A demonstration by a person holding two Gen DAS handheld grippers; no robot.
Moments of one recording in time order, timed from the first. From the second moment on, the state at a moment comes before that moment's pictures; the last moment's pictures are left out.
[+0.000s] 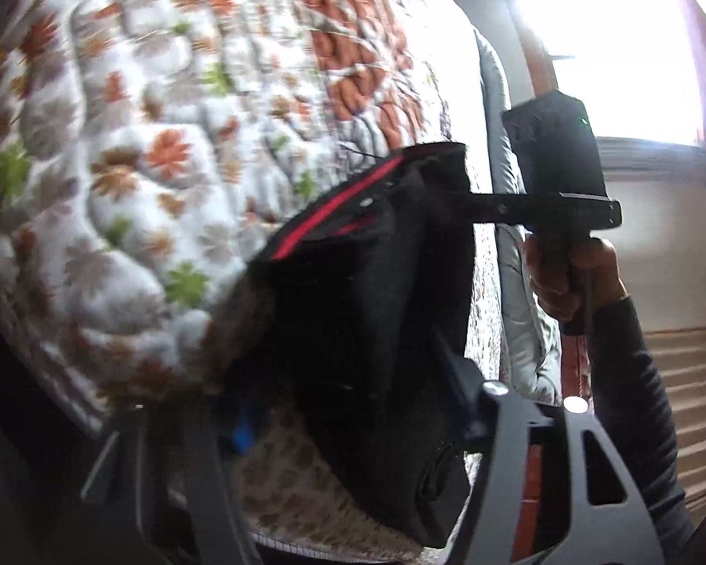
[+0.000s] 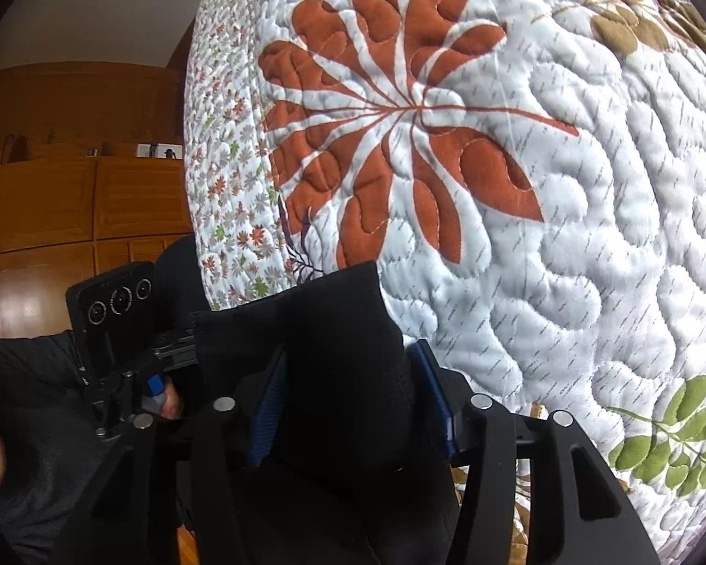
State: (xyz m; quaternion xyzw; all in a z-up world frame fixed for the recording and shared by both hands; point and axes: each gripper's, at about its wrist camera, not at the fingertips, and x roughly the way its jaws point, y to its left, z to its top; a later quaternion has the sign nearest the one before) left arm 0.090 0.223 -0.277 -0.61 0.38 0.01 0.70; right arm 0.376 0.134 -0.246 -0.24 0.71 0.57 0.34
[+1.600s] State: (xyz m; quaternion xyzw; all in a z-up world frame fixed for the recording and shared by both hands) left arm 0.091 0.139 -0.111 -0.43 0.34 -0.08 0.83; right arm 0.317 0.074 -0.066 -0.38 0.59 0.51 0.49
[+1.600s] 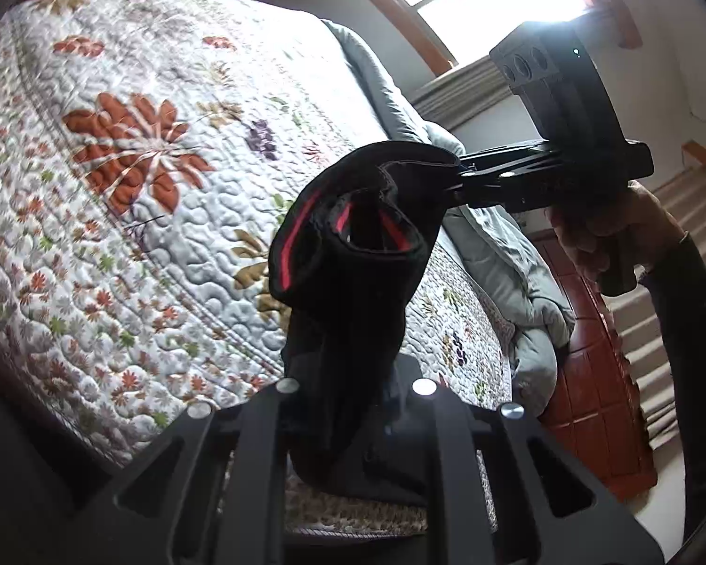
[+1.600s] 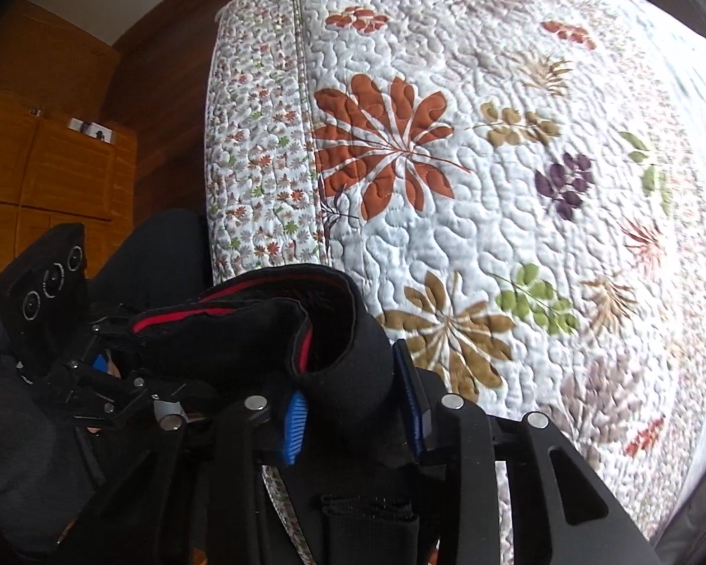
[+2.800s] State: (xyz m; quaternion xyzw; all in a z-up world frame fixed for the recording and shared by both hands) left arm 0.095 -0.032 -0.011 -0.25 0.33 -0.21 0.89; right arm 0.276 -0.136 0.055 -0.37 0.52 0.39 0.66
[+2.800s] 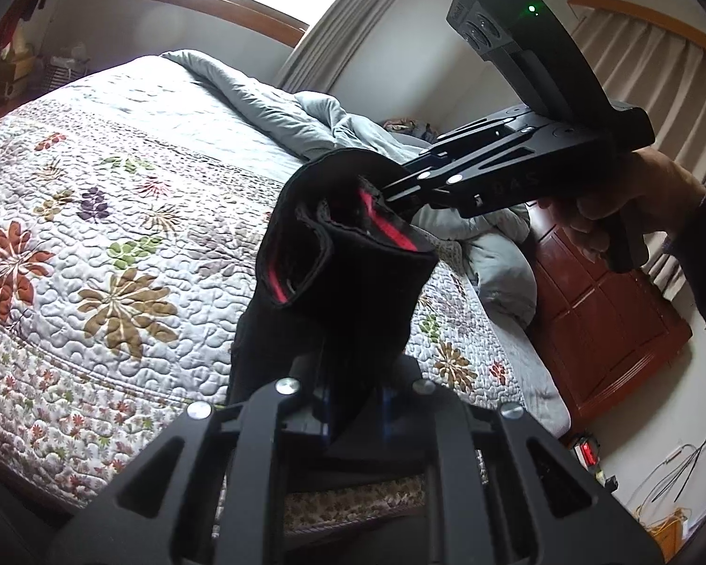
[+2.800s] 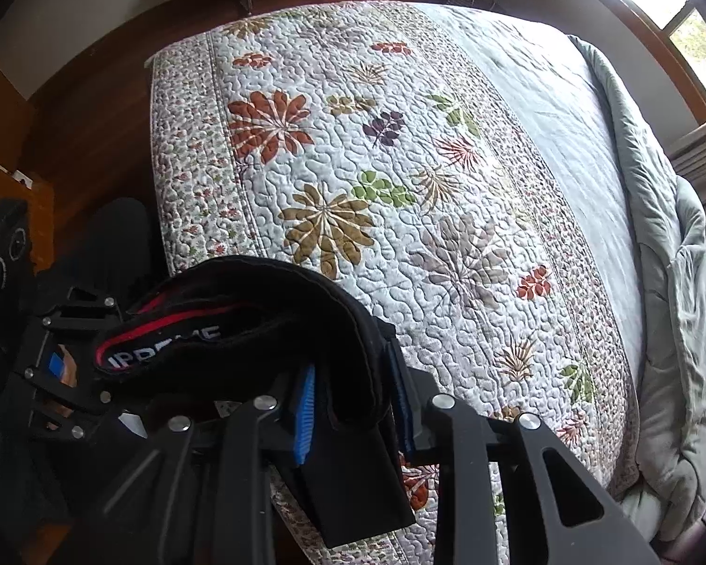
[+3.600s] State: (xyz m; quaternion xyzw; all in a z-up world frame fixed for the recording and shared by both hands) left arm 0.108 -0.119 -0.022 -0.20 0.35 -0.26 0.88; right arm 0.268 -0.243 0.043 -0.37 0.50 0.37 0.69
